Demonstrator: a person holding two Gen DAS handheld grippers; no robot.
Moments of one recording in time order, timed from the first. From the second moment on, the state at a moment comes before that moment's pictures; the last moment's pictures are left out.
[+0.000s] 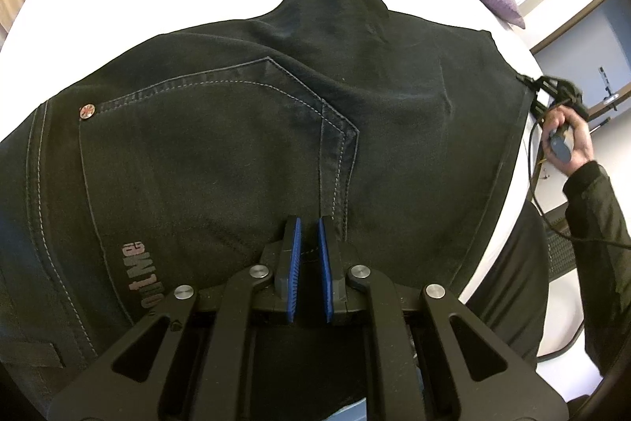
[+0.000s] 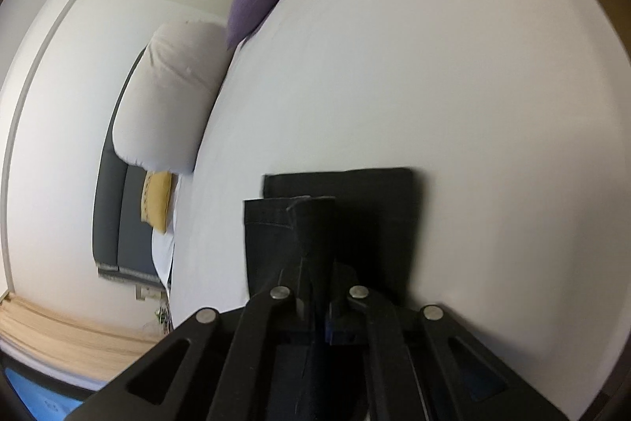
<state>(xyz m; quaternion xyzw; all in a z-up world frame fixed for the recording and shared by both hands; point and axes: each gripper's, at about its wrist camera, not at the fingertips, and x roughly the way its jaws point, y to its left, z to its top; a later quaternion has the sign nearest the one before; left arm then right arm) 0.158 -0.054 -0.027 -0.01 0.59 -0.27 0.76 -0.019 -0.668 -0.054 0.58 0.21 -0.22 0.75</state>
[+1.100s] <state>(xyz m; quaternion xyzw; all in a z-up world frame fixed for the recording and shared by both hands) 0.152 -0.023 -0.039 -0.09 0.57 -0.30 0.76 -0.005 -0.694 -0.043 0.51 0.24 -0.18 0.80</state>
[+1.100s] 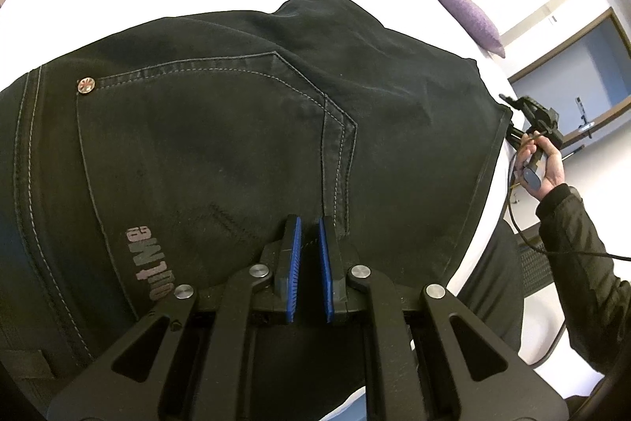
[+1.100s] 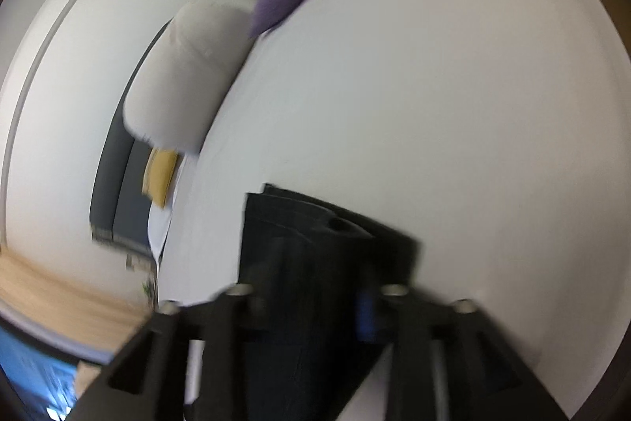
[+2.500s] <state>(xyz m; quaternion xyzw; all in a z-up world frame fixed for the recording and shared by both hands) 0.160 -0.009 -0.043 -0.12 0.58 -0.30 0.75 0.192 -0.586 -0.003 0.01 0.46 -0.21 0.86</state>
